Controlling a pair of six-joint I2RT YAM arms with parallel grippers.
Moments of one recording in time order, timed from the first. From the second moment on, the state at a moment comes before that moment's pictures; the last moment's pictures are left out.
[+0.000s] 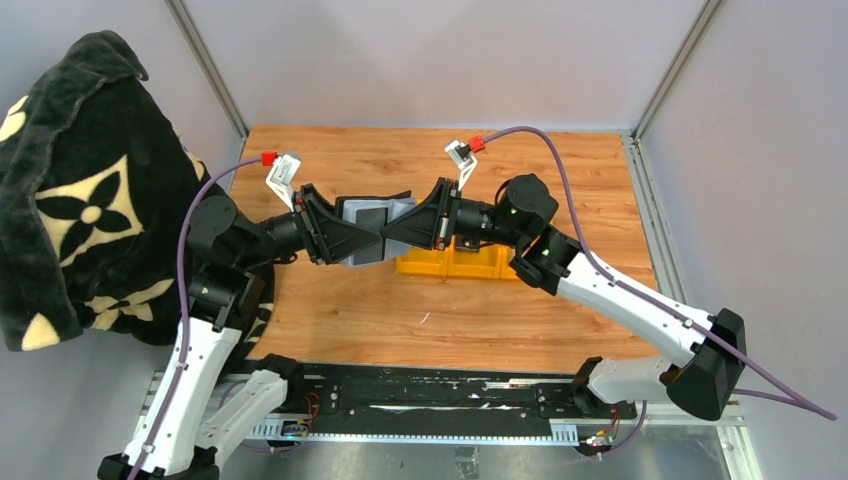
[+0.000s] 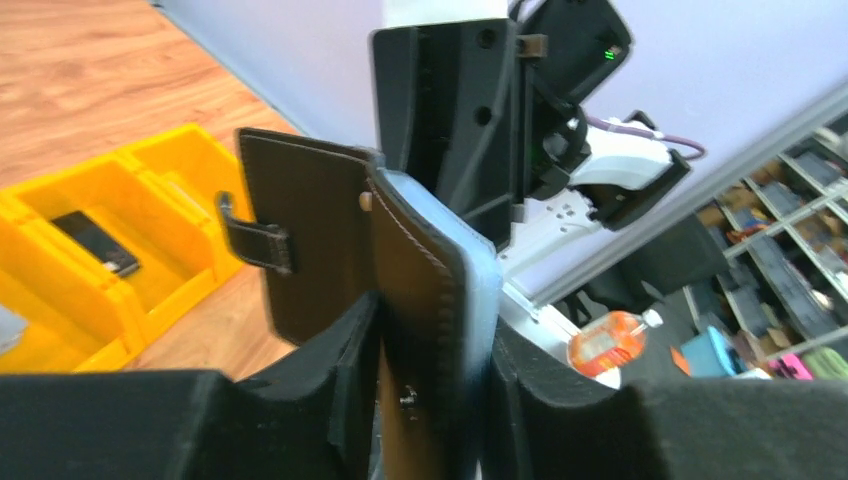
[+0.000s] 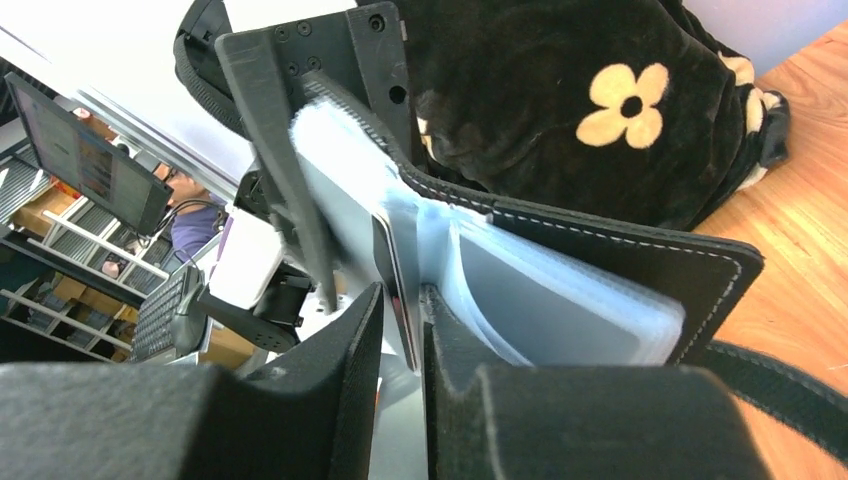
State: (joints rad) left arm -0.28 0.76 1.02 -0.13 0.92 -0.73; right arm 0.88 1.25 1.14 0.32 -0.54 0.85
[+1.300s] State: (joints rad) left arm -0.30 0.77 1.05 -0.19 1.06 -0.79; right arm 0.90 1.11 0.96 0.43 -0.53 0.83
